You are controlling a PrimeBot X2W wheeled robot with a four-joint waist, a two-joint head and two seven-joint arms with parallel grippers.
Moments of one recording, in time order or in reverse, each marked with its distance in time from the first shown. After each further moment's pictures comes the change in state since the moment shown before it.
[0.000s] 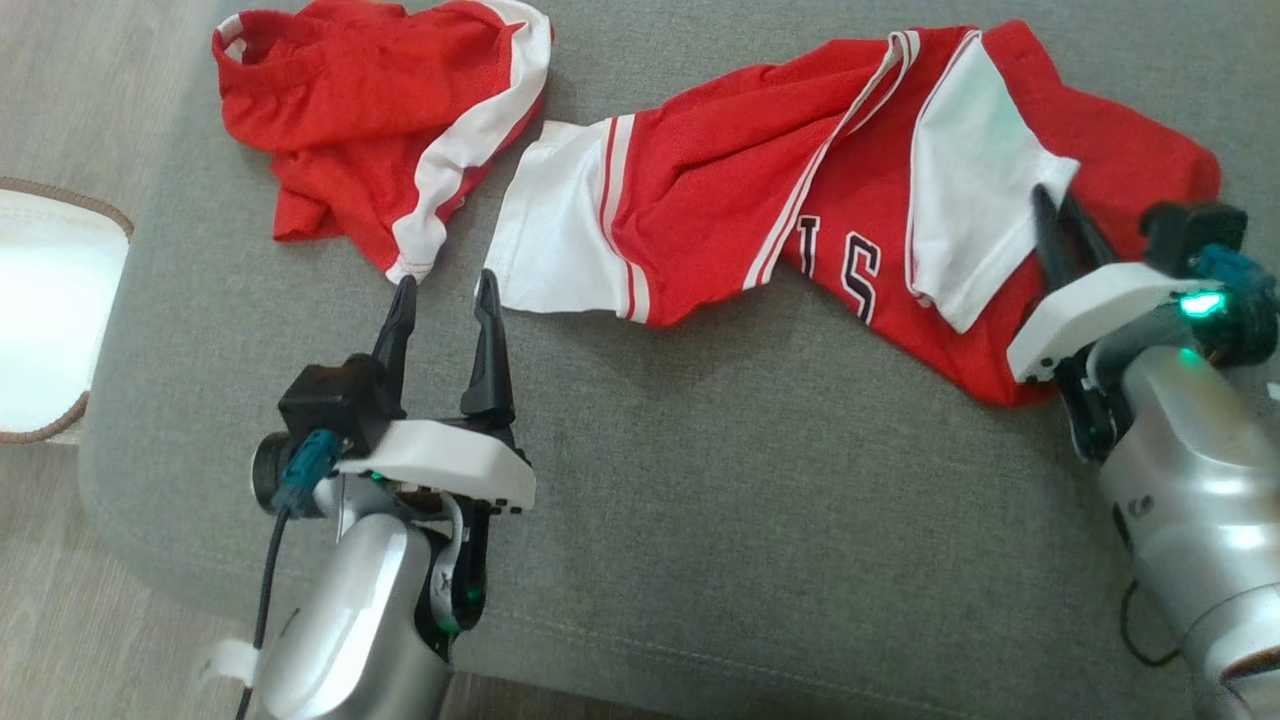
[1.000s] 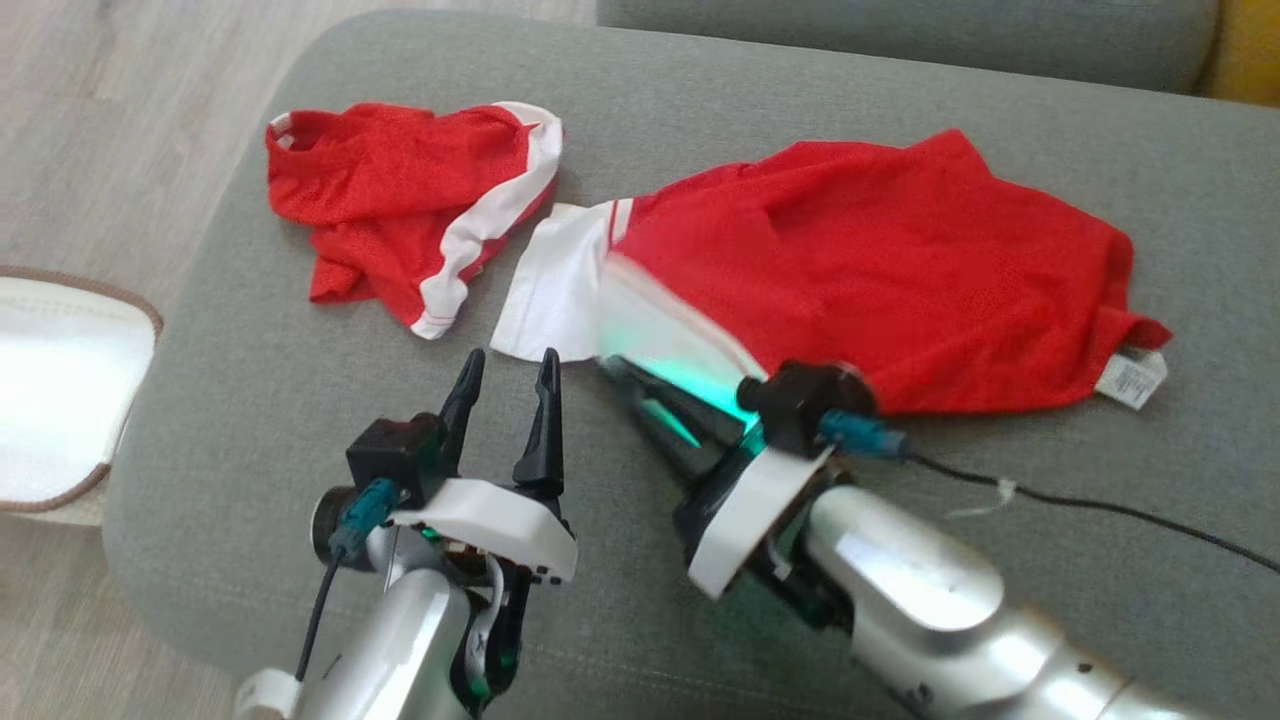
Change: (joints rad) left arm 0.052 0.002 -0.102 0.050 -0.061 -0.036 0.000; right arm 0.168 0.112 0.671 -0.526 0.202 0.000 0.001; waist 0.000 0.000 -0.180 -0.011
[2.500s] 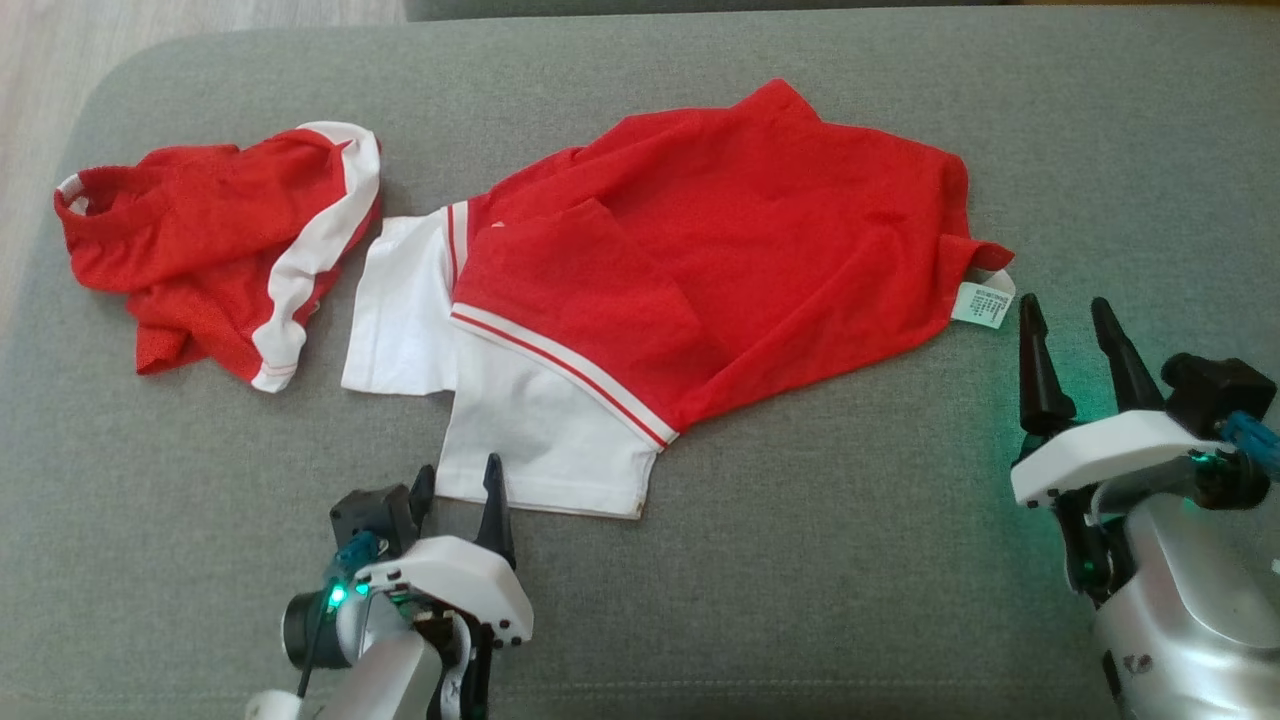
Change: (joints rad) left arm 0.021 0.002 0.018 0.273 -0.078 0.065 0.000; right arm 0.218 -0.066 -0.859 0.104 -0.212 0.000 -0.001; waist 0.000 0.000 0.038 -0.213
